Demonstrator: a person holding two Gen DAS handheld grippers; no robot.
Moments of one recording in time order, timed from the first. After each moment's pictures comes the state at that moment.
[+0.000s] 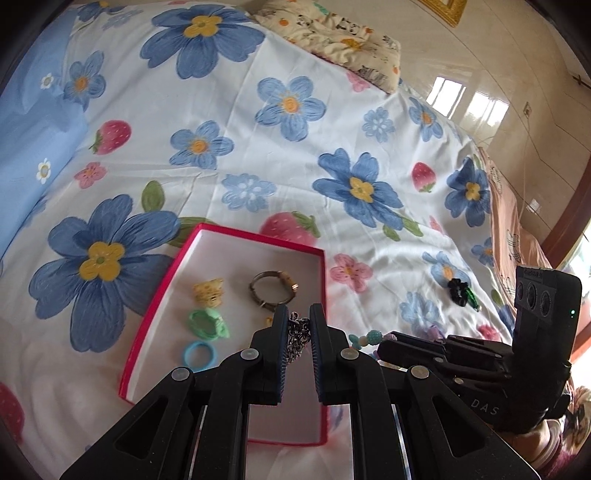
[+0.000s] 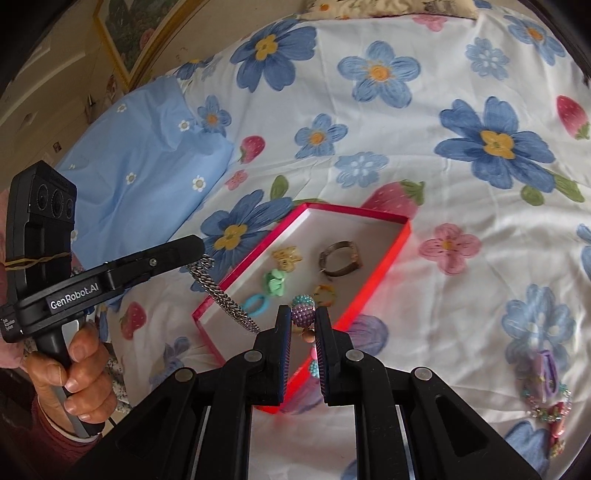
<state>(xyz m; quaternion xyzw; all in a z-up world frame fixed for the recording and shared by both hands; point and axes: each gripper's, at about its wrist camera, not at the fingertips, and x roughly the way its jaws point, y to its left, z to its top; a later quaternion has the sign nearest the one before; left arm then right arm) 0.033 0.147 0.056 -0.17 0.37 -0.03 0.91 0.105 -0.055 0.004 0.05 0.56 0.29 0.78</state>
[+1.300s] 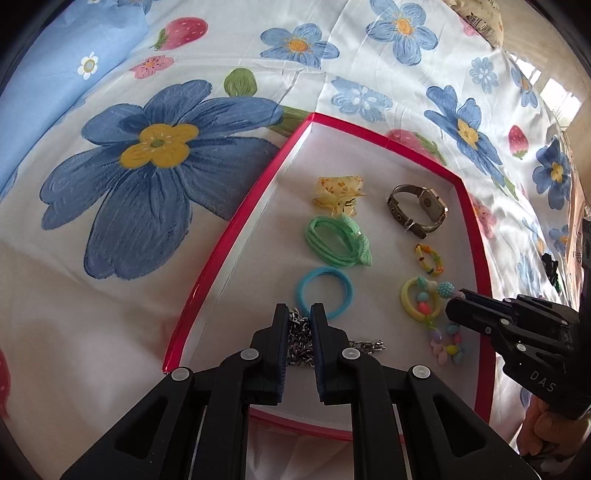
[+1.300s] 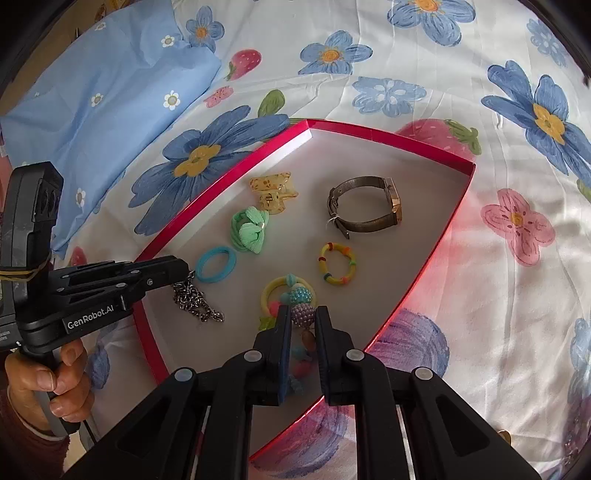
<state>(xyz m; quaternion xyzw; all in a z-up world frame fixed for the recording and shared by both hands) 0.077 0.196 -0.070 -0.19 0.48 0.08 0.85 0.115 0.007 -0.096 -0.06 0.63 0.27 0.73</state>
